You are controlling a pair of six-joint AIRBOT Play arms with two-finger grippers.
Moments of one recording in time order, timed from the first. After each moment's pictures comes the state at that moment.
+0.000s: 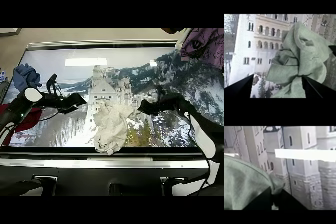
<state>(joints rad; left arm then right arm) -0.20 -1.33 1.12 0.96 -0.96 -1.73 -0.01 -1.71 1.15 2.41 -0.92 -1.88</state>
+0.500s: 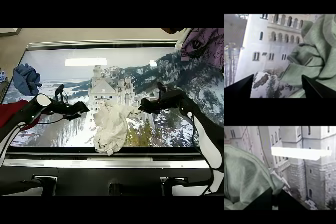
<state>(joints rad) -0.20 -1.44 1.04 0.87 -0.91 -1.61 0.00 -1.60 1.15 2.36 -0.97 -1.82</state>
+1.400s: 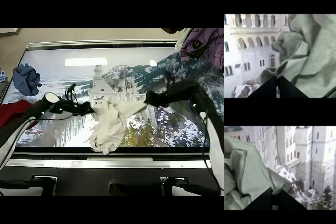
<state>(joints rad) -0.21 -1.54 1.17 0.74 -0.95 -1.38 0.00 -1.40 1.28 2.12 -1.06 -1.63</state>
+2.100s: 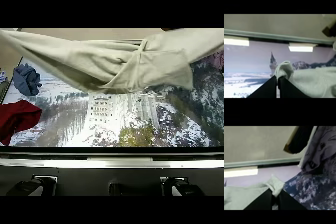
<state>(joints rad) -0.14 -0.96 1.87 1.50 -1.16 -1.76 0.00 -0.88 1.96 1.47 -1.19 -1.45</state>
